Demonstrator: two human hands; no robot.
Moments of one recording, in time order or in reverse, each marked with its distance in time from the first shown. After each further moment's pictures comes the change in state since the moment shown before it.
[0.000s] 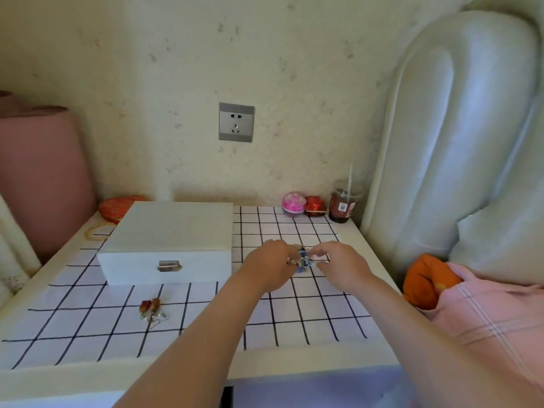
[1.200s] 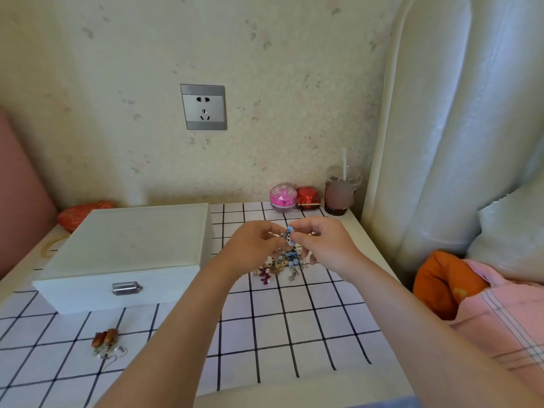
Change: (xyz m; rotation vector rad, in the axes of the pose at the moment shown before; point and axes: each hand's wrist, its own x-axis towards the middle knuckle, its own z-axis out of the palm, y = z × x) left_hand 0.056 -0.012 -0.005 -0.719 0.033 -0.206; right_hand 0.050 0.001 -0.003 0.810 -0.003 -0.004
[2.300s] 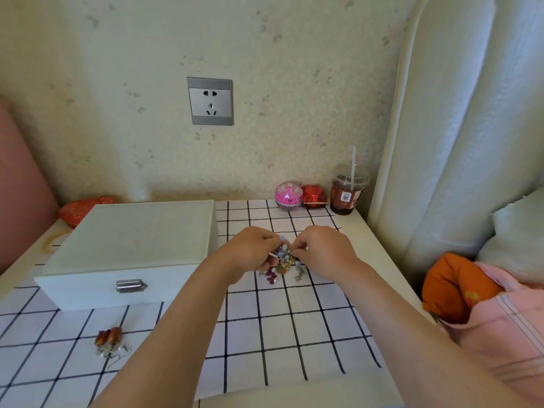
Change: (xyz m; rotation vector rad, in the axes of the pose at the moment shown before) left_hand -0.007 0.000 -0.011 -0.074 -0.063 -0.236; right_hand 0.009 0.003 0.017 -0.971 -0.063 -0.156
